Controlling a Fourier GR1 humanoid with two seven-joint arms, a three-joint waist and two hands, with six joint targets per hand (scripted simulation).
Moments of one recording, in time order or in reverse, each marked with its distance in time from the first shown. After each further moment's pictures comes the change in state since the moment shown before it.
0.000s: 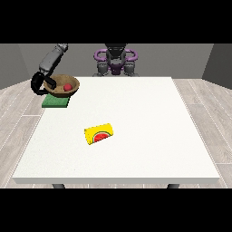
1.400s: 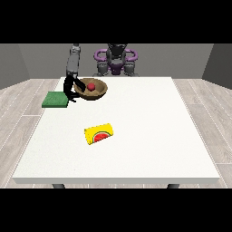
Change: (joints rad) left arm -0.115 -0.127 -0.064 -0.031 0.001 0.008 0.104; right arm 0.200 0.315 0.153 -0.283 0.061 -0.264 0.019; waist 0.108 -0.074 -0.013
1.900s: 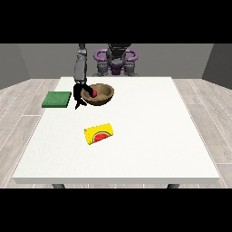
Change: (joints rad) left arm -0.066 -0.019 -0.031 -0.131 0.005 0.036 0.048; right arm -0.003 0.140 -0.094 0.092 -0.172 0.105 -0.359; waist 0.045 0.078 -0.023
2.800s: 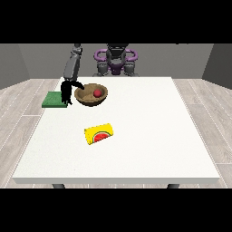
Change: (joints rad) left arm 0.089 -0.013 0.019 0.015 -0.038 0.019 -0.068; right arm -0.014 -0.089 -0.048 0.078 -0.128 0.265 -0.055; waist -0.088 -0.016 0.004
